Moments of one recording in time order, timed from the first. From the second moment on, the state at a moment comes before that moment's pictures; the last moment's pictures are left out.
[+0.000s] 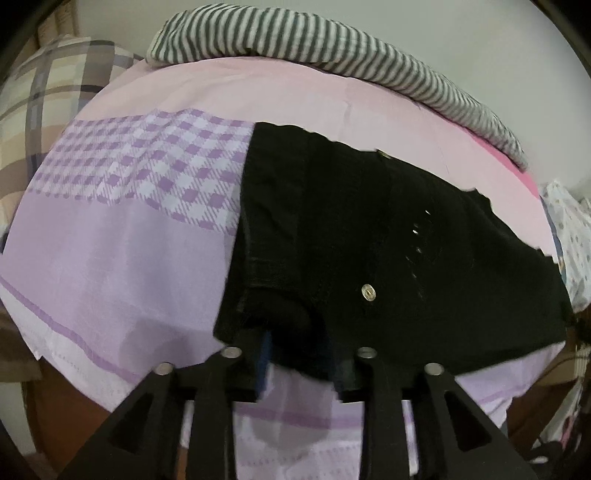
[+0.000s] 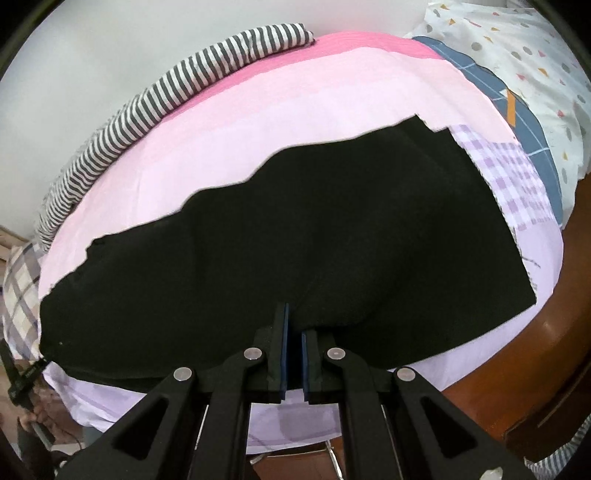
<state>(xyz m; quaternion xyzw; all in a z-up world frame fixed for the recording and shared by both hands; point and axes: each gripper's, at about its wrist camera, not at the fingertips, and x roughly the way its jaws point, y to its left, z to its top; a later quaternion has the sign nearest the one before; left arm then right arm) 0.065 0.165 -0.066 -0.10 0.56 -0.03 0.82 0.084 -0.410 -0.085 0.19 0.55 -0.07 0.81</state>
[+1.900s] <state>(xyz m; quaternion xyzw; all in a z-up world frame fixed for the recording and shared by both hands) 0.037 -0.227 -0.078 0.19 0.43 -0.40 0.78 0.062 -0.502 -0.120 0.46 0.36 -0.05 0.81</state>
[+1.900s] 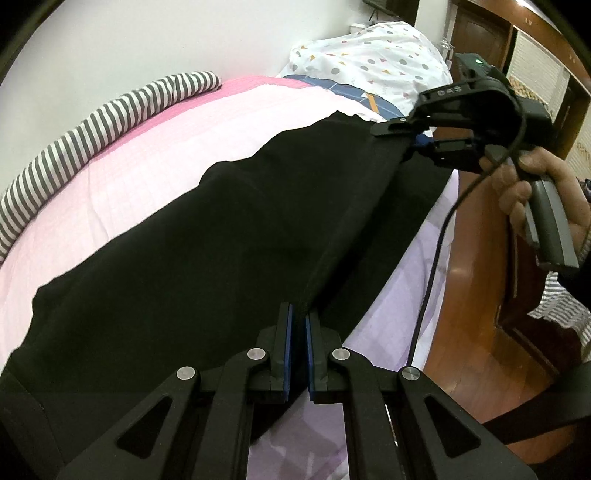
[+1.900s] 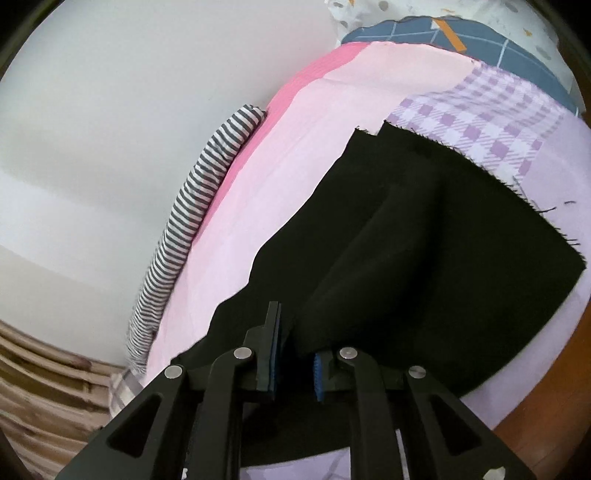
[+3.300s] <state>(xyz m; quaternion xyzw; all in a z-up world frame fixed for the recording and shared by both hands) 0.038 -0.229 -0.094 0.20 0.44 -0.40 0.78 0.035 -0.562 -0.086 0.38 0.35 -0.17 0.84</state>
